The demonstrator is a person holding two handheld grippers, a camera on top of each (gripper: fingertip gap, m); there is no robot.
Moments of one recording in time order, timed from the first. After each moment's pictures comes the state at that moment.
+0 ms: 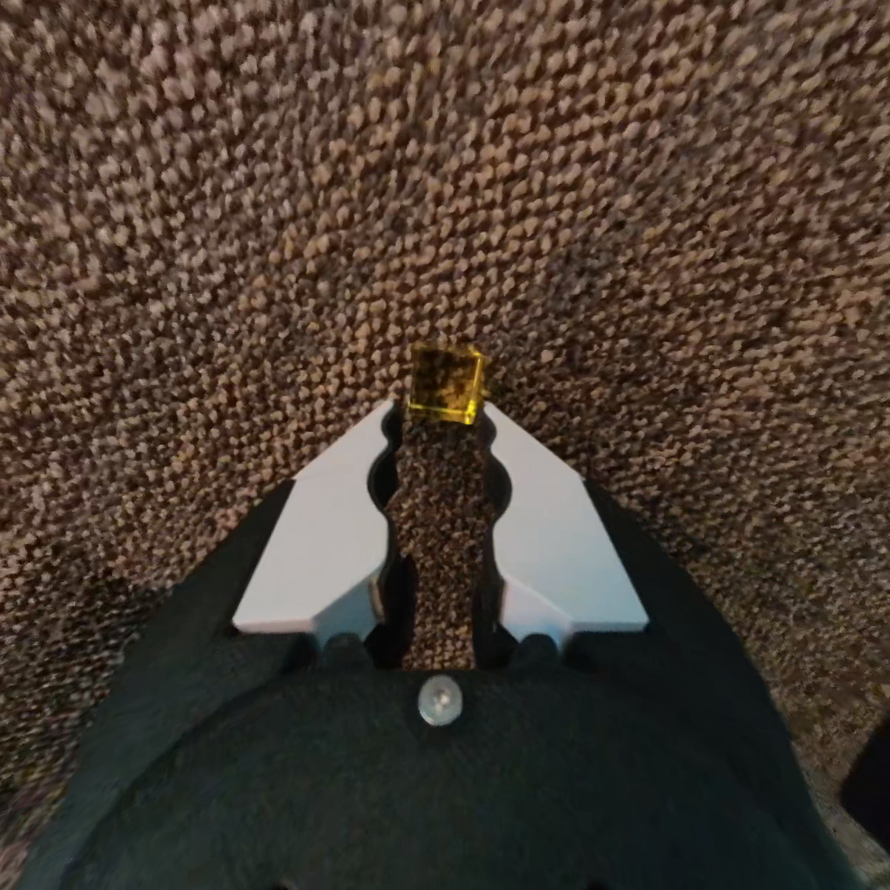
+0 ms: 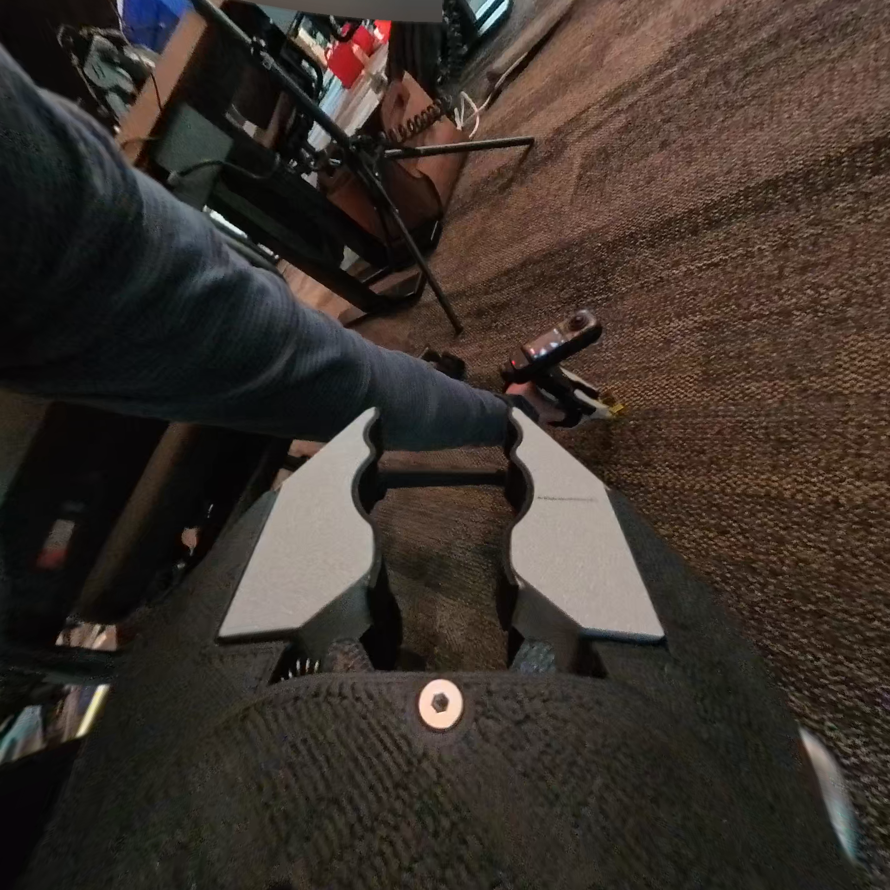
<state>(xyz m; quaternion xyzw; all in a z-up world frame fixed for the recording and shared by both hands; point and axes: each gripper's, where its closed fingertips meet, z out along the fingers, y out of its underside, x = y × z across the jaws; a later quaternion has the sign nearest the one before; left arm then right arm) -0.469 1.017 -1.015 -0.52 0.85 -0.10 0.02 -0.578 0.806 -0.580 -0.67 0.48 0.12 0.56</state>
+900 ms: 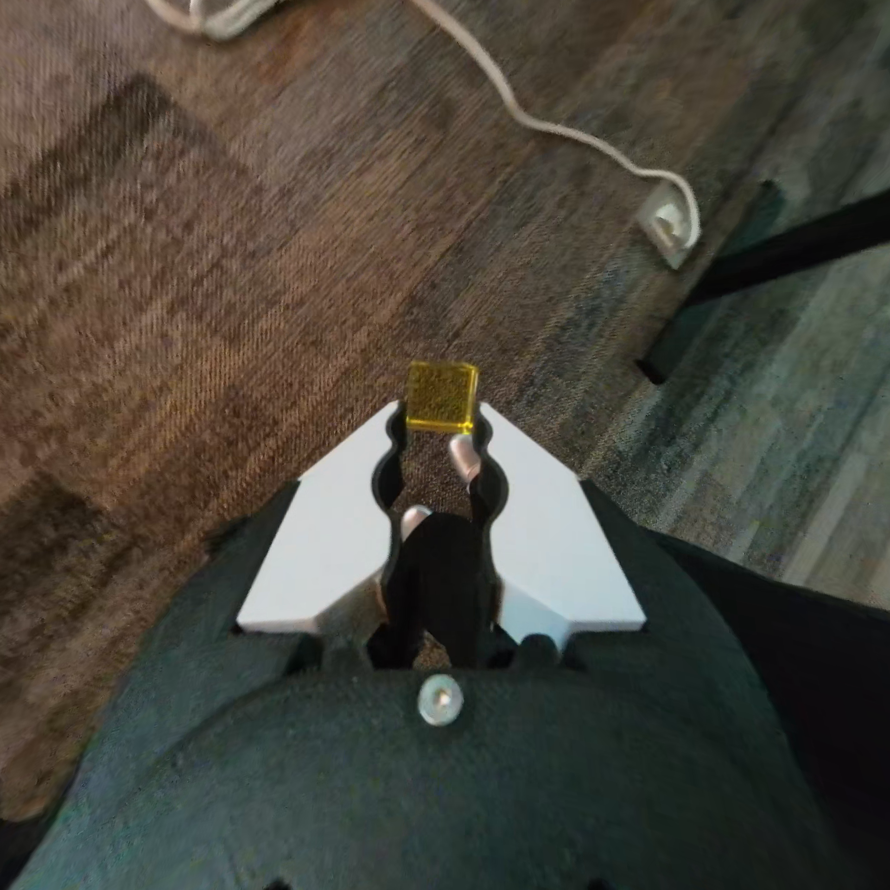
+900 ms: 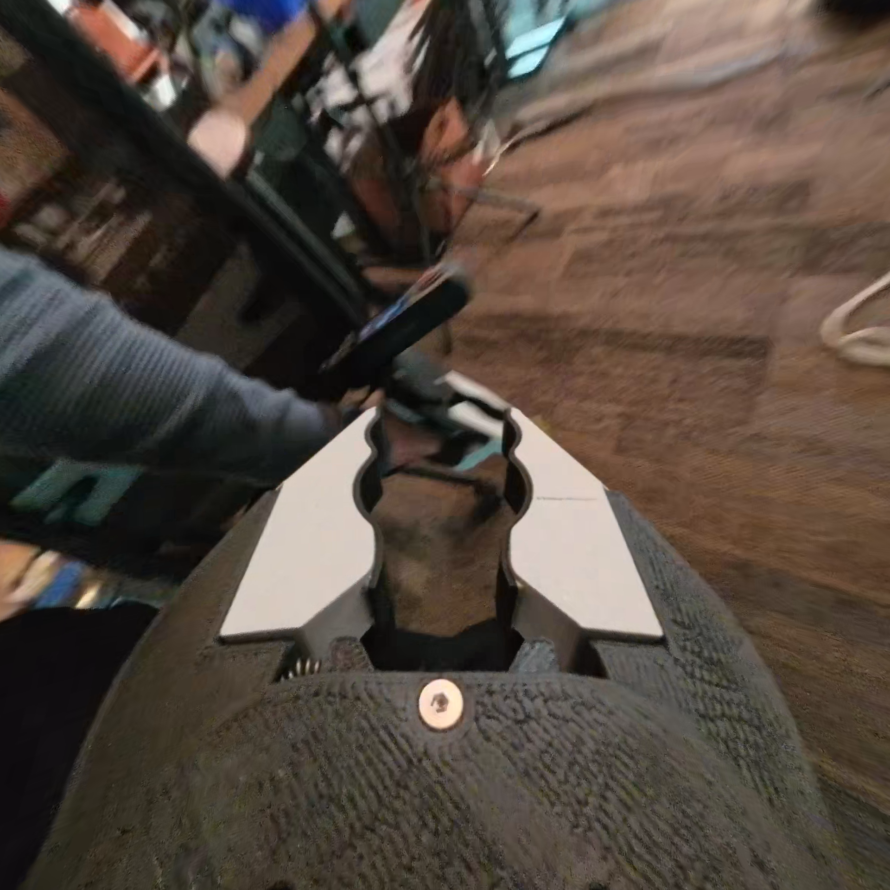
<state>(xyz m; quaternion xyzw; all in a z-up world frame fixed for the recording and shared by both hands) -0.565 0.809 -0.522 -0.53 0.79 -0.30 0.01 -0.600 0.739 -0.305 -0.75 0.40 0.00 0.53</state>
